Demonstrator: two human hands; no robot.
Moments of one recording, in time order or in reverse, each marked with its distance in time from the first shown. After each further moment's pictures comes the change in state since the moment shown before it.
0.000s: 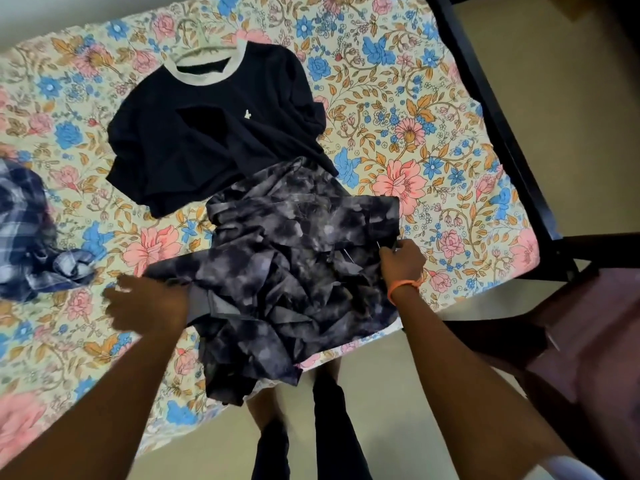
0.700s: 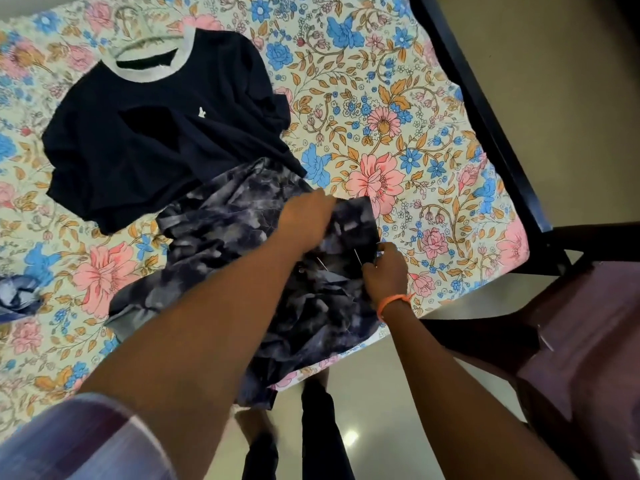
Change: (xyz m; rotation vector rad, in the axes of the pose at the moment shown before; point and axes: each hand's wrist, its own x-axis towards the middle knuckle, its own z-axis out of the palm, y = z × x) left_hand -0.133 0.215 0.111 0.441 -0.341 1.466; right_hand 0.024 0.028 -0.005 -0.078 -0.168 -0.088
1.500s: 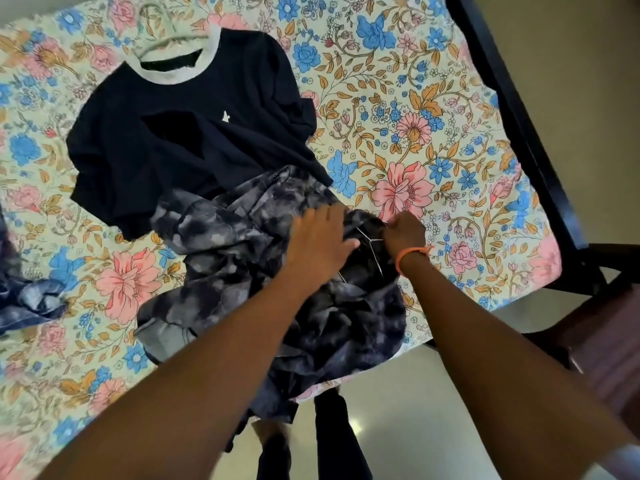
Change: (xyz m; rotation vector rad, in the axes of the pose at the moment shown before) left_hand -0.028 -0.012 -0.004 -0.158 0.031 -0.163; right_hand 0.084 -0.064 0.007 -0.219 -0.060 0.020
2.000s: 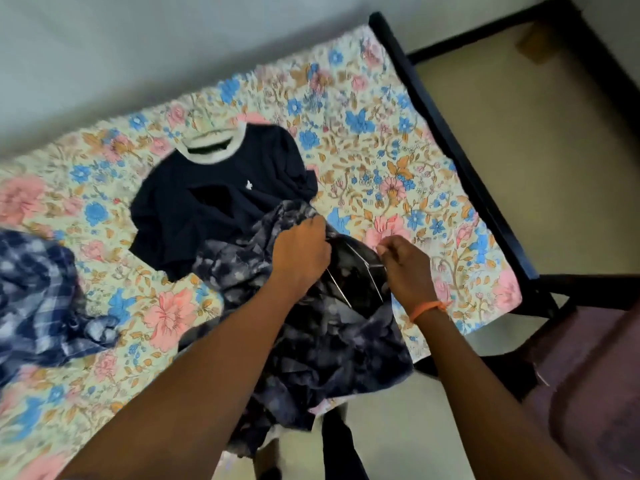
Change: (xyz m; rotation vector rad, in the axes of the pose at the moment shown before) left_hand -0.035 0.006 -0.130 0.058 0.212 -0.018; right_hand -0.129 -0.058 -0.121 0.292 0.100 -0.421
